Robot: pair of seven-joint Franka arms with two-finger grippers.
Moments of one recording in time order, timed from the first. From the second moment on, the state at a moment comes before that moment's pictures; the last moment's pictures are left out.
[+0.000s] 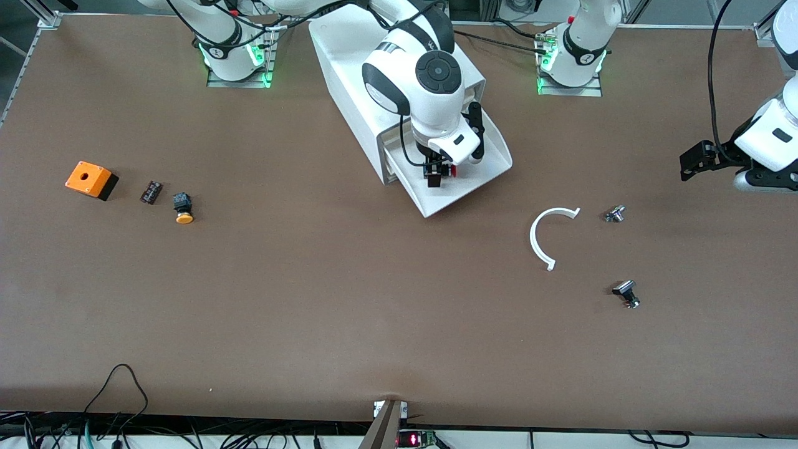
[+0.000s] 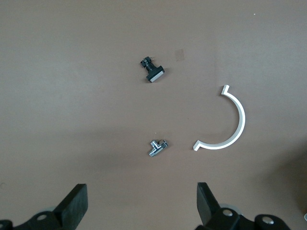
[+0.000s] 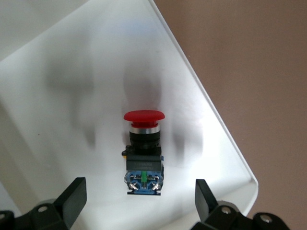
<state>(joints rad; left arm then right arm) 0.18 -0.03 -0.13 -1.81 0.08 1.79 0.09 0.84 0.76 0.11 -1.12 -0.01 1.85 -0.64</state>
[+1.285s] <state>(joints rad) 0.18 -0.03 -0.13 -1.81 0.08 1.79 0.09 0.87 0.80 0.11 -1.12 -0.06 1.86 -0.50</state>
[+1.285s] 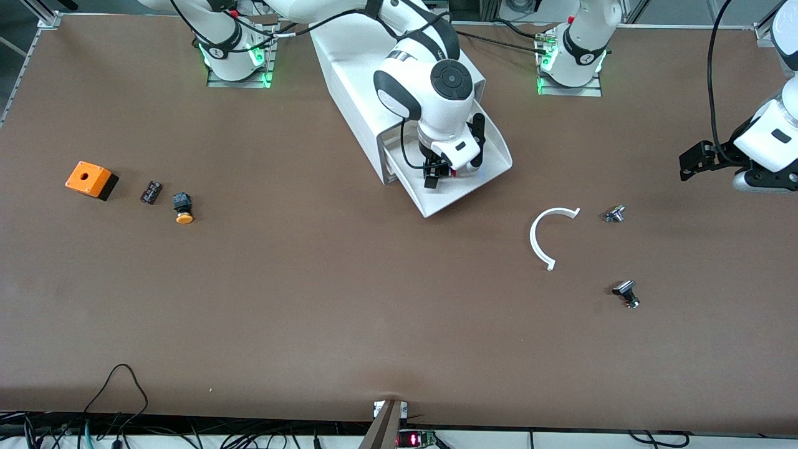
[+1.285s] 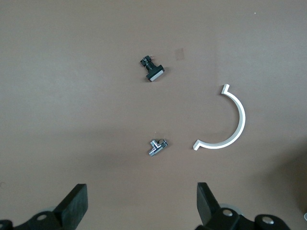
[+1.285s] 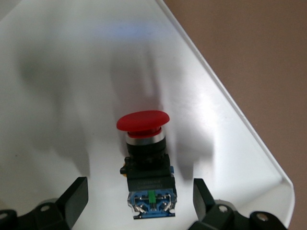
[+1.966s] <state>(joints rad) 0.18 -0.03 -0.13 -1.81 0.08 1.79 0.09 0.87 0.80 0.11 -1.11 -0.07 1.86 -0.50</state>
